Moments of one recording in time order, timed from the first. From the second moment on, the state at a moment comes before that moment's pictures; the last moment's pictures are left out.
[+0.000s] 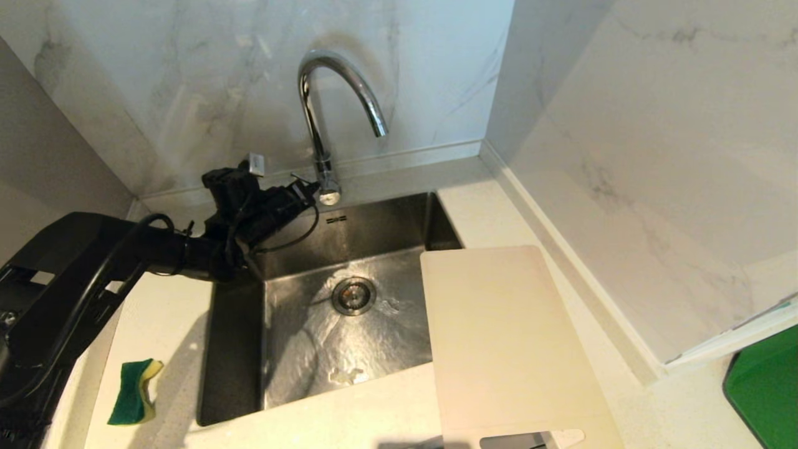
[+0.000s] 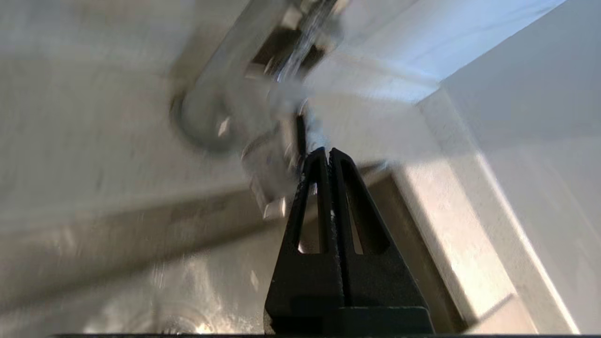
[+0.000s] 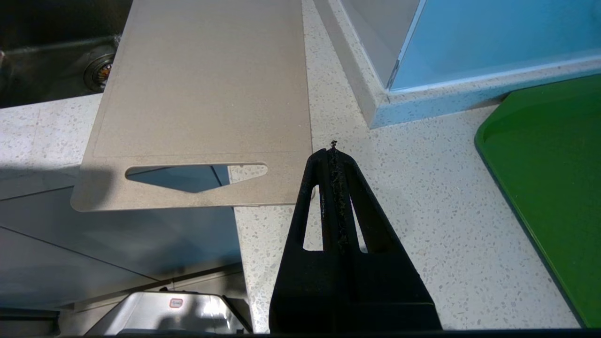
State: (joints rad) left arm -0.24 2.41 -1.77 -0.77 -0.19 -0.60; right arm 0.00 0.00 0.00 0.00 0.02 -0.03
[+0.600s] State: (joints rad) left arm -0.25 2.09 -1.57 -0.52 -0.19 -0.57; right arm 0.00 0.00 0.00 0.01 0.02 -0.03
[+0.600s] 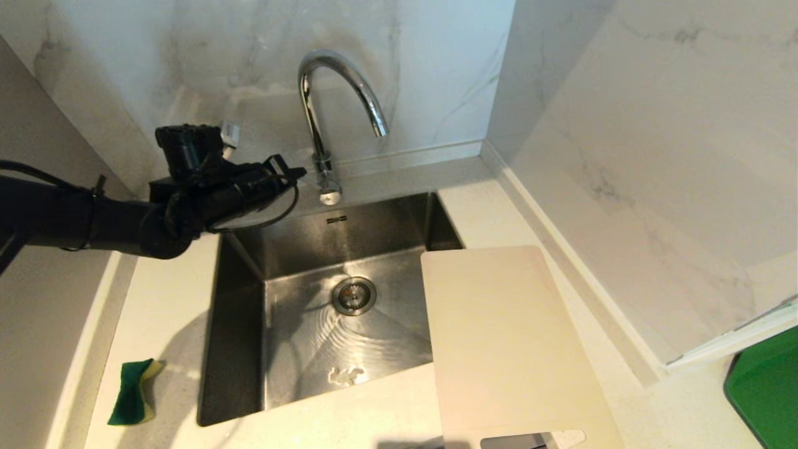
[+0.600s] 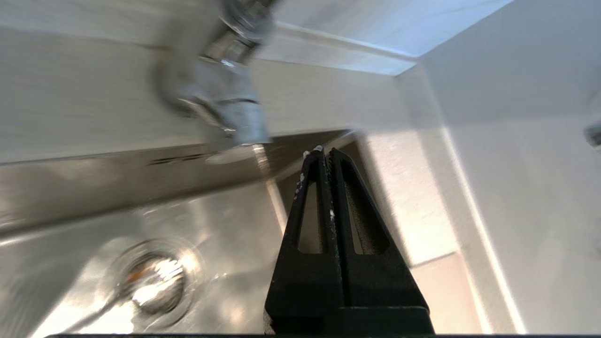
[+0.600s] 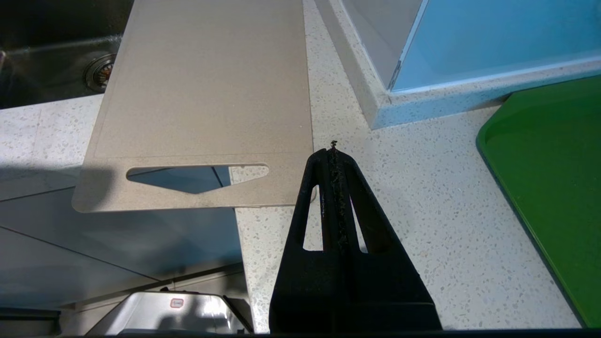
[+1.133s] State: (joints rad) left arm 0.03 1.87 -1.29 -0.49 -0.16 -0.24; right arm 0.00 0.00 0.00 0.01 0.01 -0.03
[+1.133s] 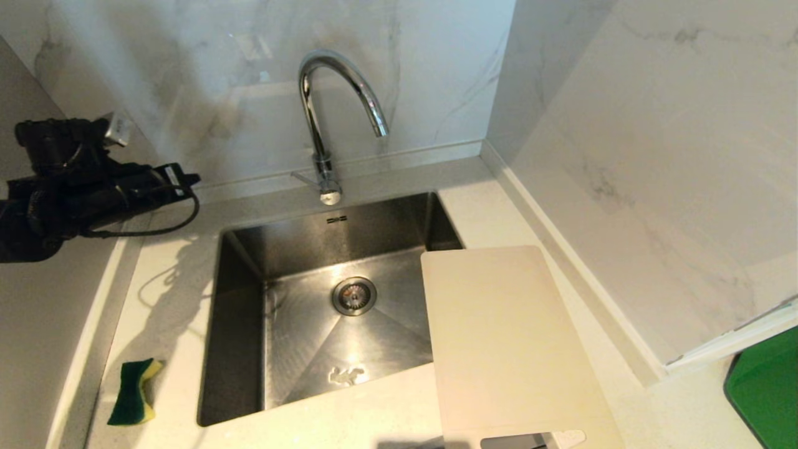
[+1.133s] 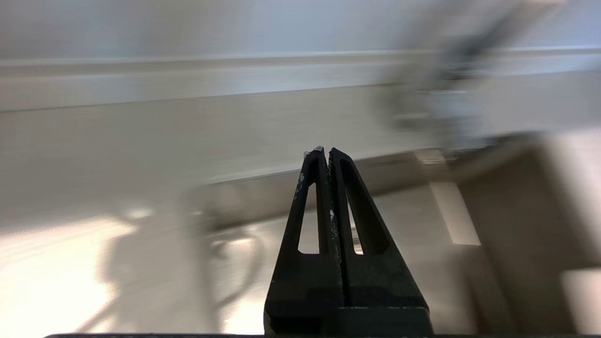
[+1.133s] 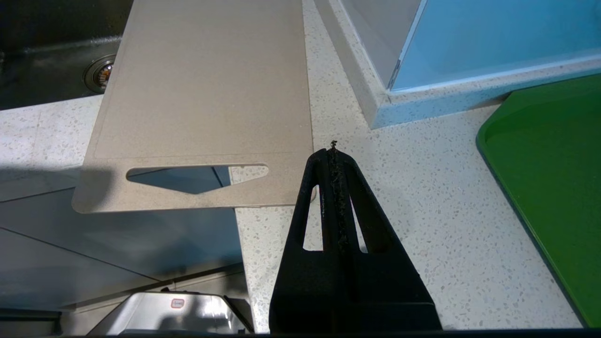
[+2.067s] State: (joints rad) left arm 0.44 1.54 -0.77 -0.62 -0.27 -0.15; right arm 0.00 0.00 0.00 0.00 0.01 -0.01
